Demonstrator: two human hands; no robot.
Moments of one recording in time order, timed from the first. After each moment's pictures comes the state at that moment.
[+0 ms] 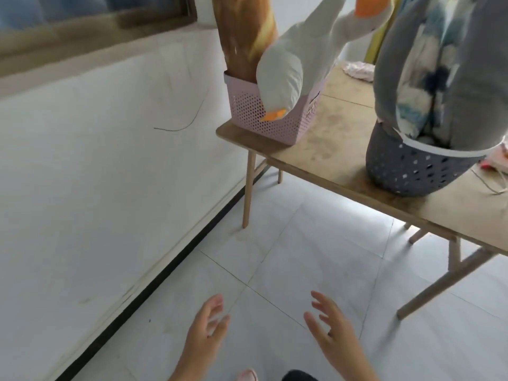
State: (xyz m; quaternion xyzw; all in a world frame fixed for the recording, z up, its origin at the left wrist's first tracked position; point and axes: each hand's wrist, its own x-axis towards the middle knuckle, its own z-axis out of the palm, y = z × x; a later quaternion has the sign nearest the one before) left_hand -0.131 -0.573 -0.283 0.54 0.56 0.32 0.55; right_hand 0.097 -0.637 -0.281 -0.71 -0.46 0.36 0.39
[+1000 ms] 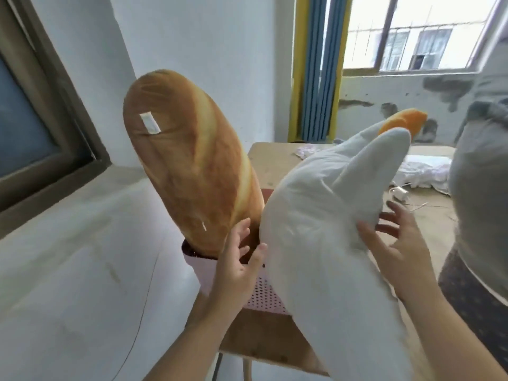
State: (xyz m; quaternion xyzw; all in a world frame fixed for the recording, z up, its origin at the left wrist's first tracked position) left_hand 0.079 0.052 -0.100 0.74 0.30 0.36 0.48; right_hand 0.251 -0.084 -0.070 -0.74 -0.31 0.04 0.59
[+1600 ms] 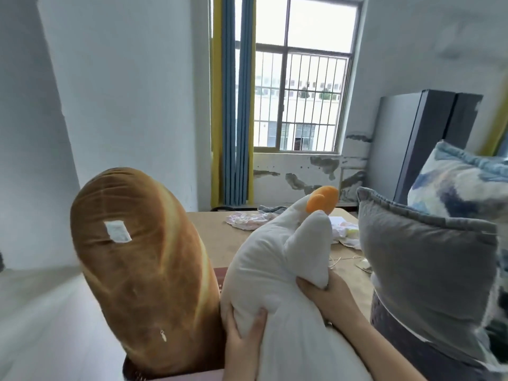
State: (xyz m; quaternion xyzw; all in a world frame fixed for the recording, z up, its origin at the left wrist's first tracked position) left_hand 0.134 0.078 -0.088 0.59 0.20 0.32 0.71; right_hand 0.234 -0.033 -0.023 -0.78 -0.24 0.02 0.58
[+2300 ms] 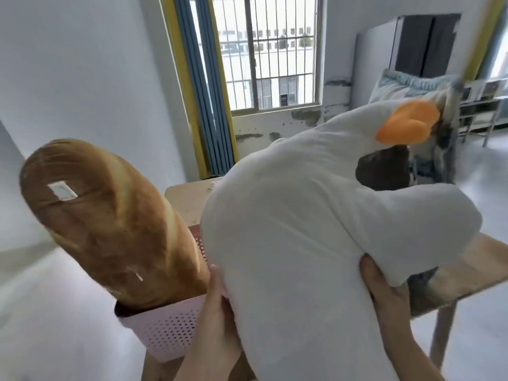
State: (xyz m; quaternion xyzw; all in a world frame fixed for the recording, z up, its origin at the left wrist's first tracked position) left_hand 0.066 -0.014 -0.047 0.37 0.15 0.13 0.91; right_hand 0.137 -0.166 -0.033 -0.49 -0.12 -0.09 0.86
